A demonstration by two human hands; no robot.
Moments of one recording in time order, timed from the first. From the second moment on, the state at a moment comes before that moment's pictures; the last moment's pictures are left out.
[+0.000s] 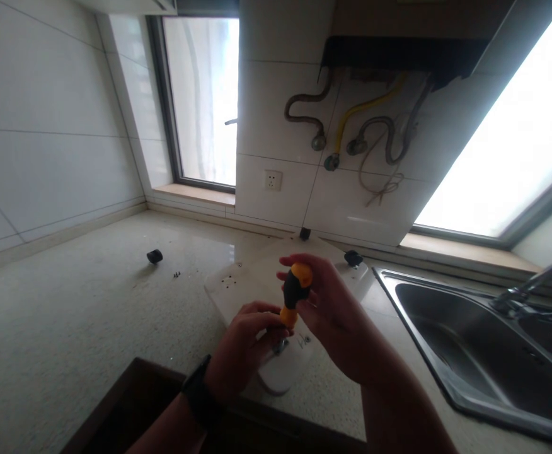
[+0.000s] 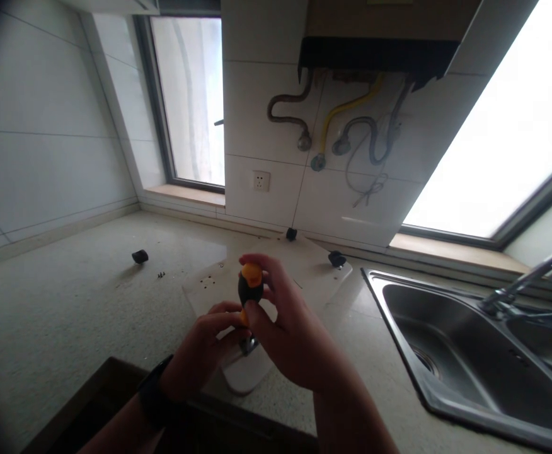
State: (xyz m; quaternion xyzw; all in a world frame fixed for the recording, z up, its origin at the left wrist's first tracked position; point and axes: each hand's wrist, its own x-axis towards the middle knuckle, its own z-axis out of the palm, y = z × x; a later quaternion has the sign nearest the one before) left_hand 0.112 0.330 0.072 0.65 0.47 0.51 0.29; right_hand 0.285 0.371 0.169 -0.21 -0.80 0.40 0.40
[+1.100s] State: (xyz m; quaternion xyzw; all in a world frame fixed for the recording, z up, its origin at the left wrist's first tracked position) left_hand 0.112 0.331 0.083 0.66 0.46 0.50 0.33; right_hand 0.274 0.359 0.161 -0.24 -0.71 0.46 0.48
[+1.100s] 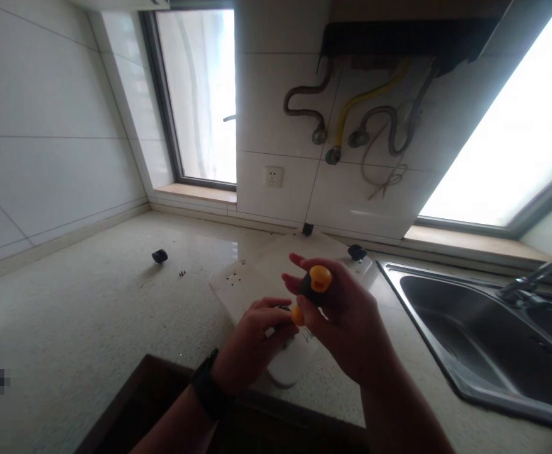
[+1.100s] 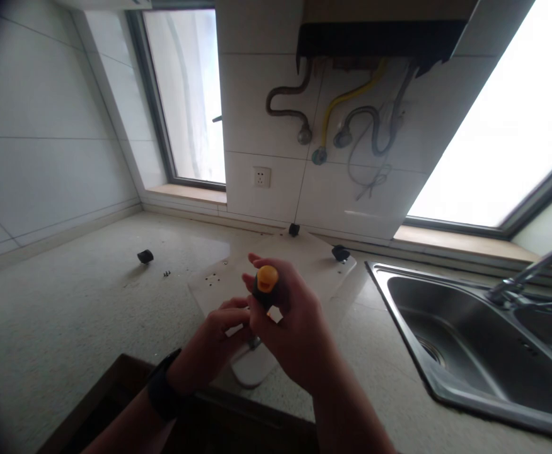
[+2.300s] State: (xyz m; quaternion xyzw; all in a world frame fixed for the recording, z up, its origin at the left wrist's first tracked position) left_hand 0.115 0.330 0.090 0.66 0.47 0.50 0.30; right_hand 0.283 0.349 0.165 -0.34 -0.76 0.33 0.45
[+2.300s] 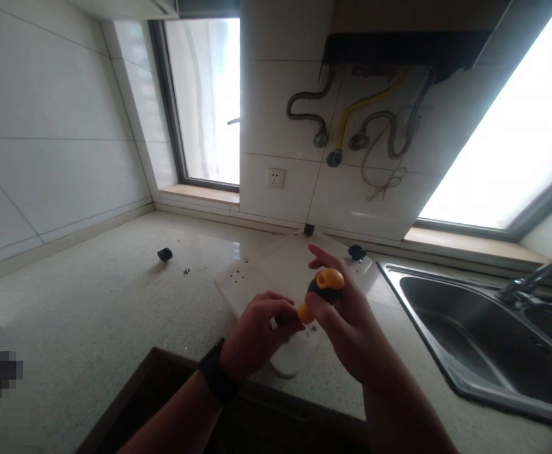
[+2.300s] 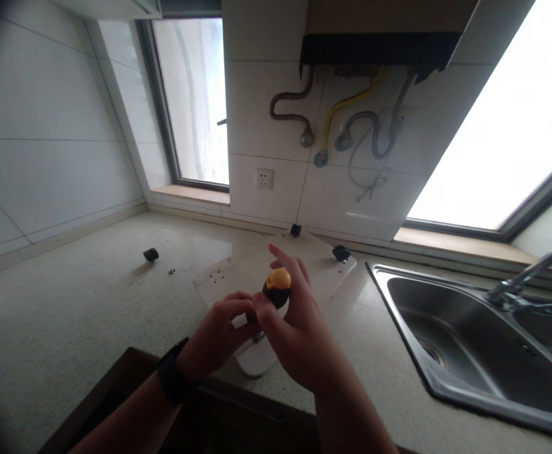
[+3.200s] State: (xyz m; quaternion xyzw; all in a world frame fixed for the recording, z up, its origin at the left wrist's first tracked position) left_hand 0.126 0.330 0.093 0.68 0.49 0.49 0.23; right_hand 0.295 0.335 0.163 -0.38 -0.76 0.21 0.48
